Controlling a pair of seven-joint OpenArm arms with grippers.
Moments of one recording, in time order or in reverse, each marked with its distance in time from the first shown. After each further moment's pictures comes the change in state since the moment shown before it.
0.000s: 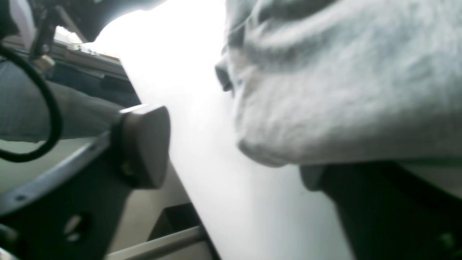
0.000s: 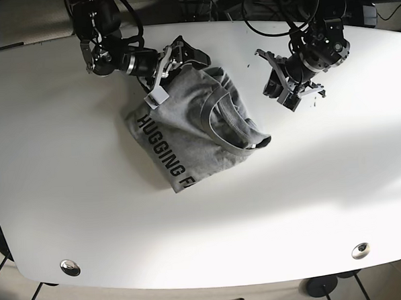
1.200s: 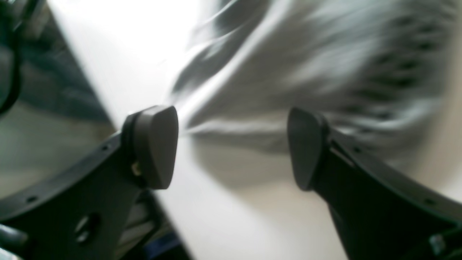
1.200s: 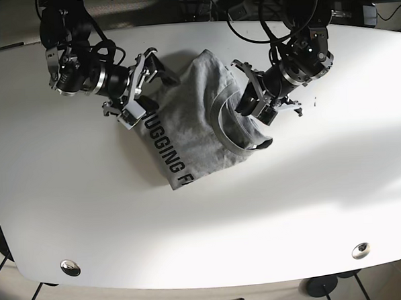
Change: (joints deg) left arm -4.3 5.3 8.0 3.6 0.2 -0.2 0.1; right arm 2.5 8.5 5.4 22.8 -2.4 -0.1 -7.0
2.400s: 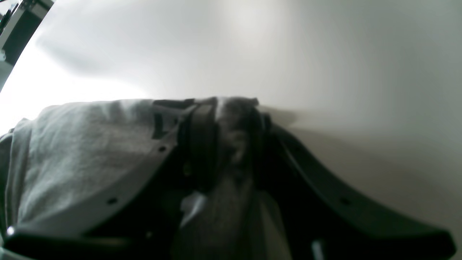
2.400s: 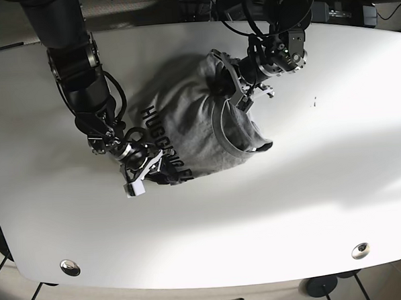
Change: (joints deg) left arm -1.2 0.4 4.0 -16.4 -1.1 3.1 -4.5; right arm 39.1 -5.9 -18.8 -81.6 -12.5 0.1 61.2
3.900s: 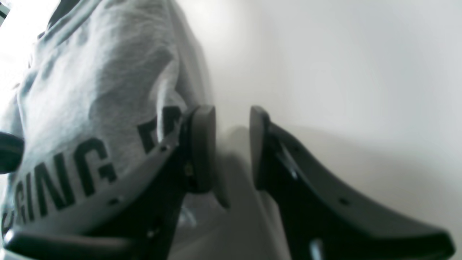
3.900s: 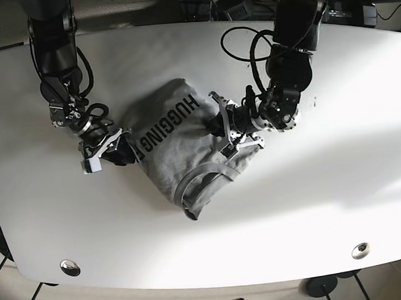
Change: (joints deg) left arm -23.1 -4.5 13.1 -18.5 -0.1 0.0 0.9; right arm -16.5 9.4 11.2 21.5 0.0 -0.7 -7.8
